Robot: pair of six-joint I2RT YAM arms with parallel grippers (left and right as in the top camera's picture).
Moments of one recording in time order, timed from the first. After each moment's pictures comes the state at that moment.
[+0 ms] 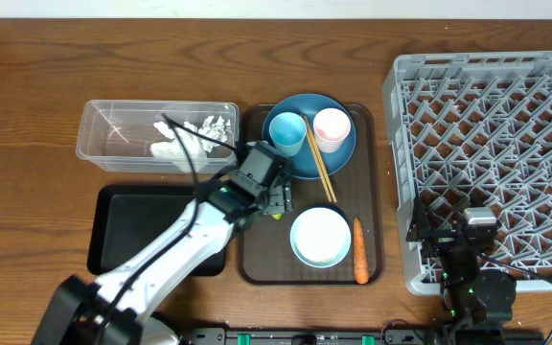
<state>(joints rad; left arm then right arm) -0.62 1.49 0.88 -0.51 -0.08 -0.67 0.02 0.03 0.01 -0.07 -0.05 0.05</state>
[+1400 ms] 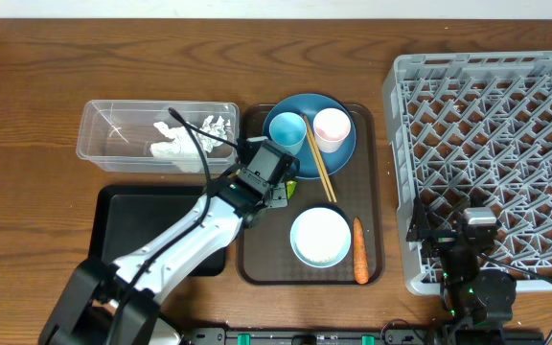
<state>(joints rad) -0.62 1.54 0.88 -0.44 -0.16 -0.70 0.02 0.03 0.01 -0.07 -0.05 0.05</state>
